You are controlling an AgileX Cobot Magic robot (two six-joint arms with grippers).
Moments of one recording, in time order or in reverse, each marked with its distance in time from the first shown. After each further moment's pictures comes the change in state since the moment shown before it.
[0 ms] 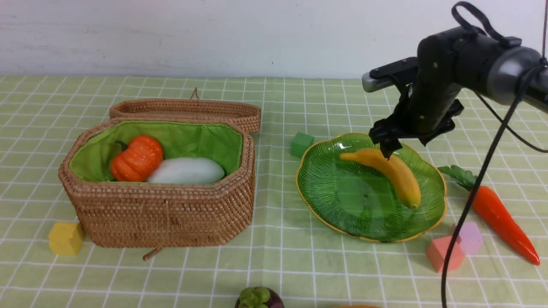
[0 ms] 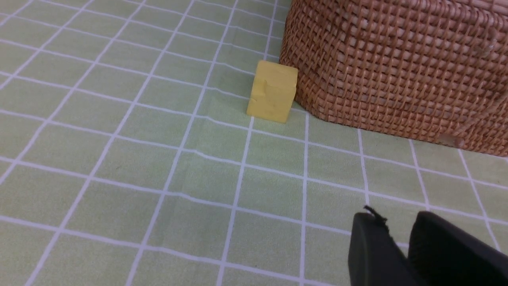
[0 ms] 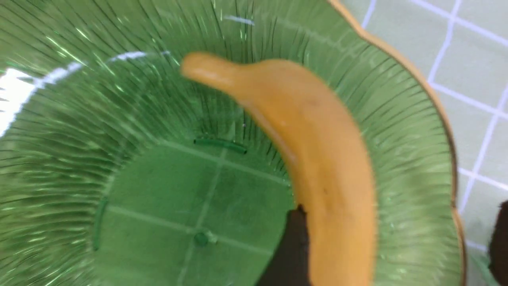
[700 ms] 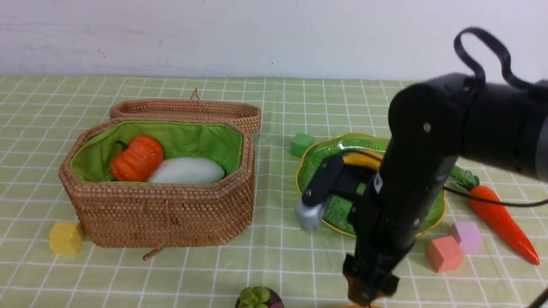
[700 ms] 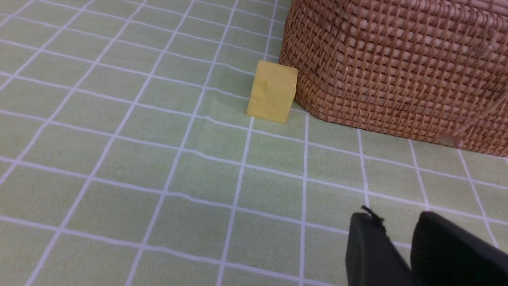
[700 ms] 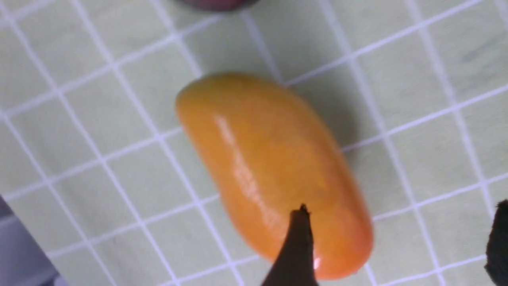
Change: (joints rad) right arm 0.390 -0.410 0.608 0.255 0.130 -0.562; left arm 0.000 0.000 0.000 0.000 0.000 0.000
